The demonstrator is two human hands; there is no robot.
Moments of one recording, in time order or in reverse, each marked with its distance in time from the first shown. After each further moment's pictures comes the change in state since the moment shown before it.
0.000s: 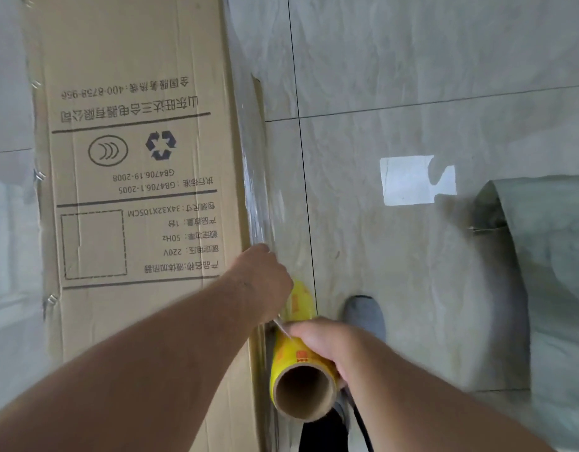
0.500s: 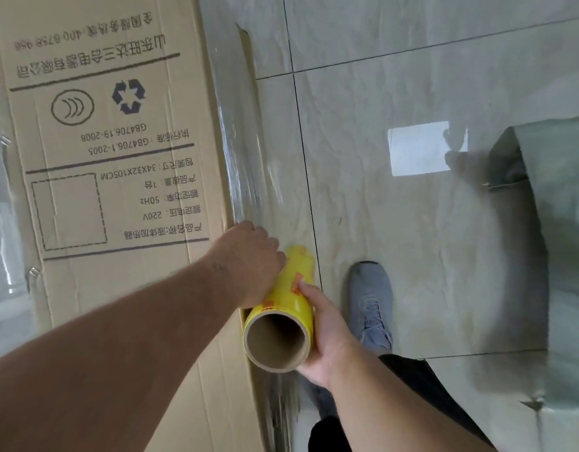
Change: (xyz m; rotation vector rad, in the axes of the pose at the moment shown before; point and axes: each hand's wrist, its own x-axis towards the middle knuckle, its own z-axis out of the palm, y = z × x) left_hand 0.003 0.019 0.035 0.000 0.083 -0.046; right_hand 0.013 0.045 0.045 1.248 -0.340 0.028
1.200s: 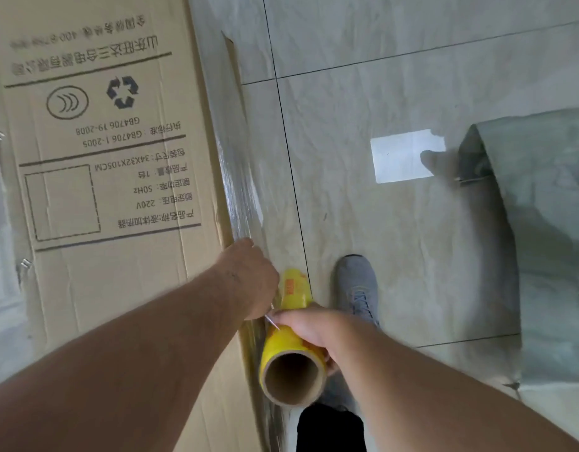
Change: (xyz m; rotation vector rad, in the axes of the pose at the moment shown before) left_hand -0.009 0.046 -0.002 0.038 -0.171 0.049; right_hand 0.006 -0.003 -0.019 -1.224 0.311 -0.016
